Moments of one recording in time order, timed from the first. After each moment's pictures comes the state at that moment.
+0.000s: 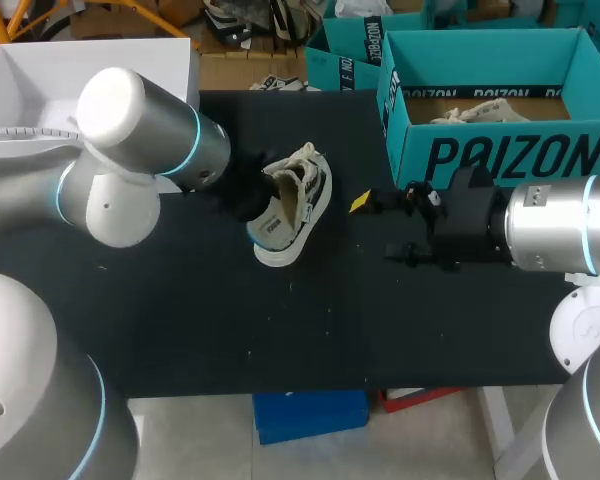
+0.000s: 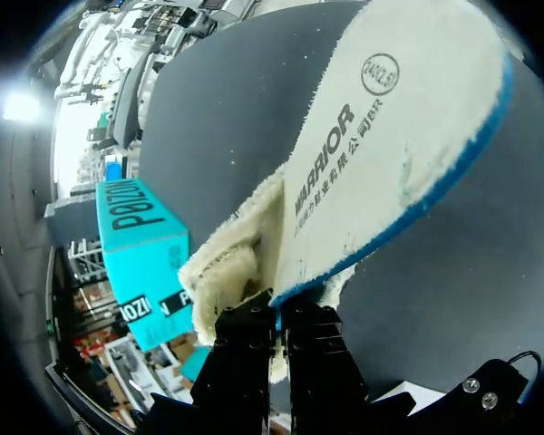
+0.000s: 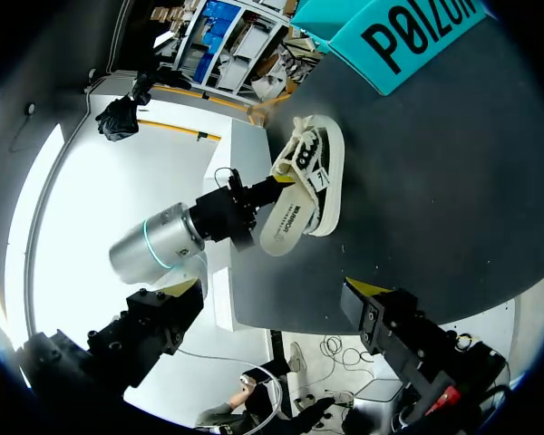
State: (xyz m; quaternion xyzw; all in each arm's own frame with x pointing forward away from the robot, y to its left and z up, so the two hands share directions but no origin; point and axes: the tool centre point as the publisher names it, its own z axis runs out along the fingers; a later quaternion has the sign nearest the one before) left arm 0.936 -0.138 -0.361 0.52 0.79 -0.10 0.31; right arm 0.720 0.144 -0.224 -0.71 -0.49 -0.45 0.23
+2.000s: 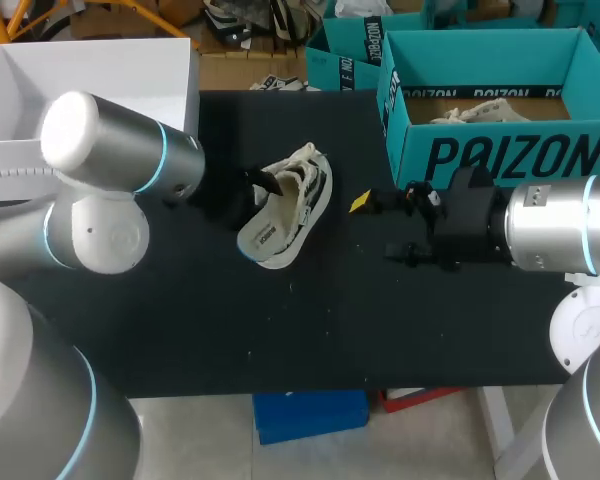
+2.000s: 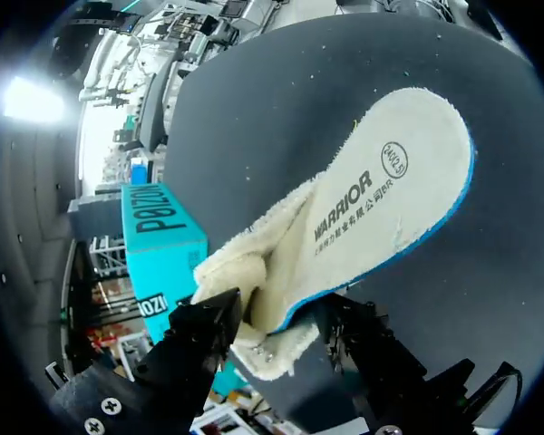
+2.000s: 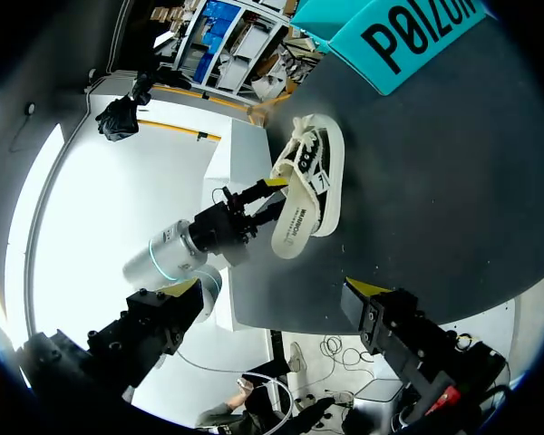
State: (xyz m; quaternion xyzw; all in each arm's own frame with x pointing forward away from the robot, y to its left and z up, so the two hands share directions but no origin) left arm 0.914 -0.130 -0.353 0.51 0.77 -0.17 0.35; right arm 0.720 0.144 -0.224 -0.71 -0.49 -0.45 0.23
